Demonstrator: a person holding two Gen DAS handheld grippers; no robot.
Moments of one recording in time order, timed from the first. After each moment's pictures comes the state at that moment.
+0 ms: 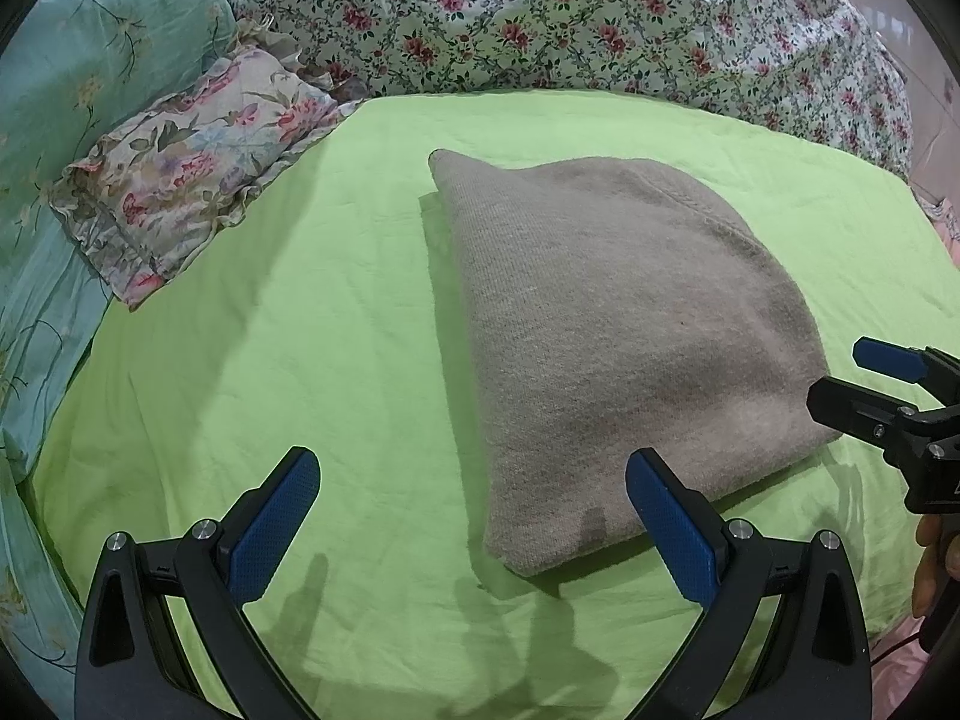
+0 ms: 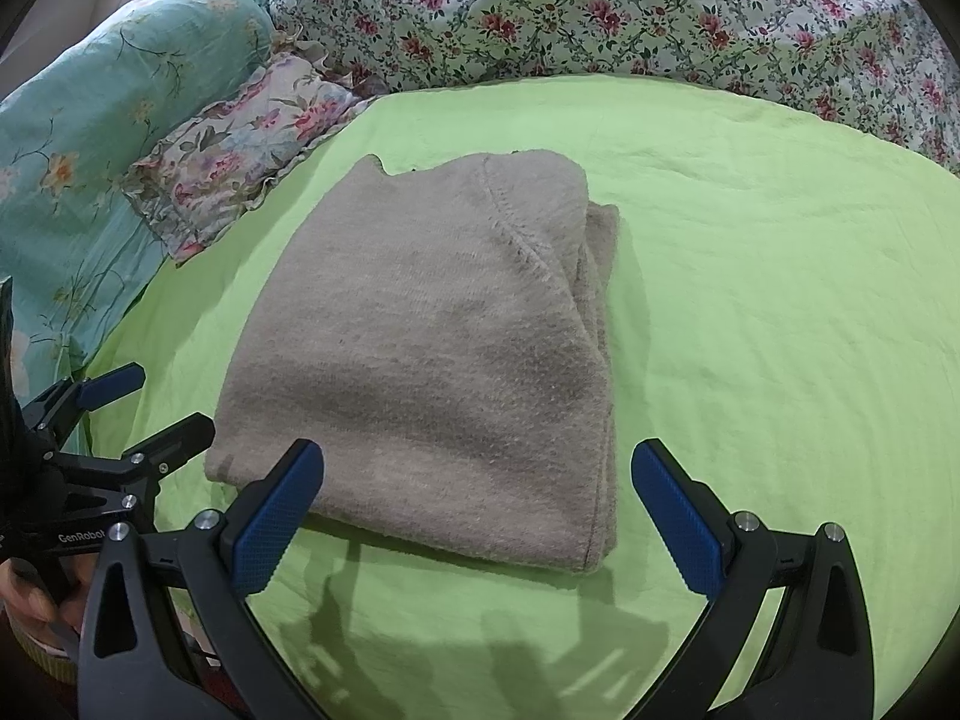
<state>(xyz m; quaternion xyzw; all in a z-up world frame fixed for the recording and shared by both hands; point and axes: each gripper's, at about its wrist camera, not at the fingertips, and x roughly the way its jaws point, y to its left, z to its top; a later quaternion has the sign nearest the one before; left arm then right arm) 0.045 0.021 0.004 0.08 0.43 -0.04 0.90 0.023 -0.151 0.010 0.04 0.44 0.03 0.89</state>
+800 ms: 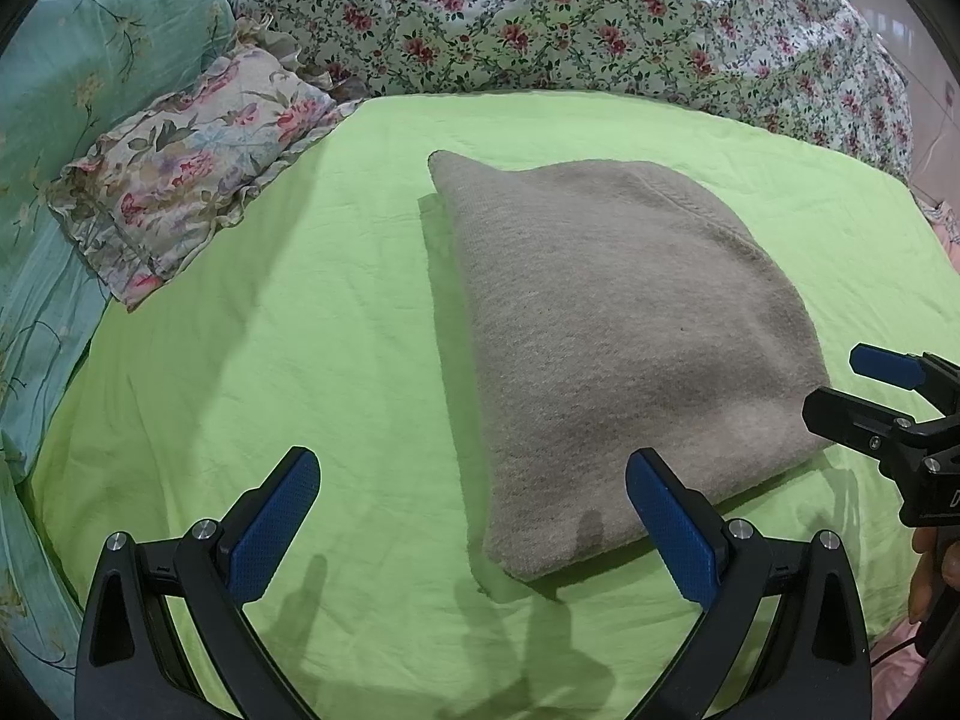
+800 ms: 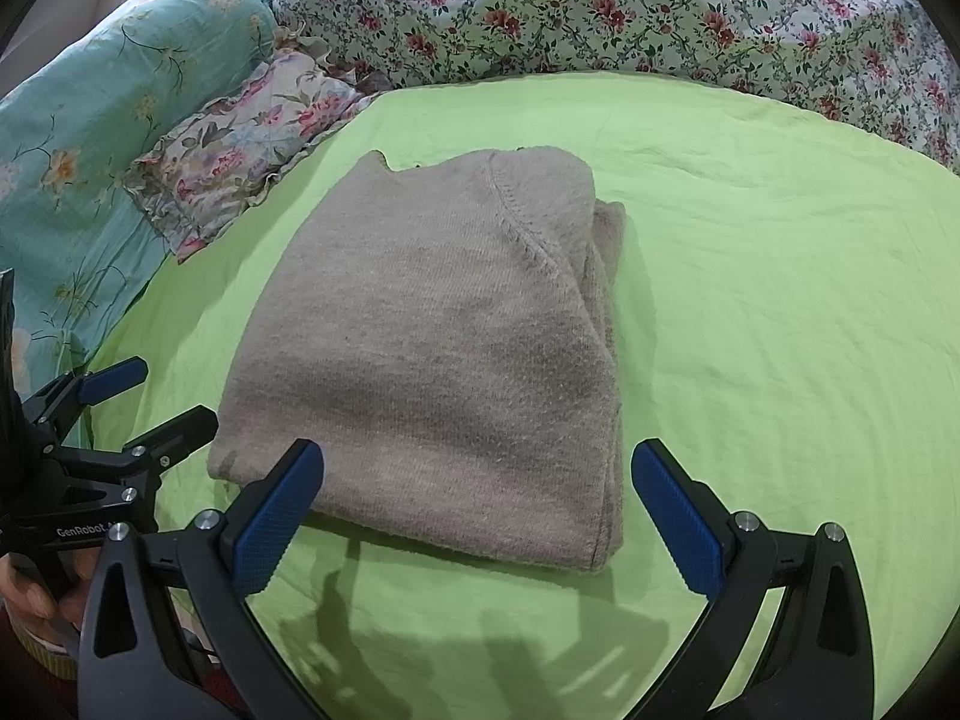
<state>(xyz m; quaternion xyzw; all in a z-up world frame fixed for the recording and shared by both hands) 0.045 0.018 0.004 0.07 0.43 -0.04 0.90 0.021 -0.144 0.008 0.04 0.45 0.03 0.89</state>
